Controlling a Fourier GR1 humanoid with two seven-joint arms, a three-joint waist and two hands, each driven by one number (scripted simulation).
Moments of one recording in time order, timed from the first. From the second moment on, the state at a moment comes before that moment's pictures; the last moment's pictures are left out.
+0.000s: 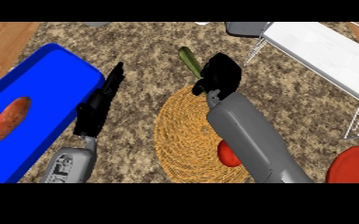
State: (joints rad) left arm -0.21 0.10 -0.08 -1.44 -0.11 0.00 0.05; right arm -0.77 -0.01 0.39 -1.04 0.85 -0.24 1.16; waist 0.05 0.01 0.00
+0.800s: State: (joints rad) left arm -0.20 0.09 -0.07 -1.41 -0.12 0.02 0.03; right arm -1.13 -0.01 0.22 -0.97 1.22 -0.41 1.23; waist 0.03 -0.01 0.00
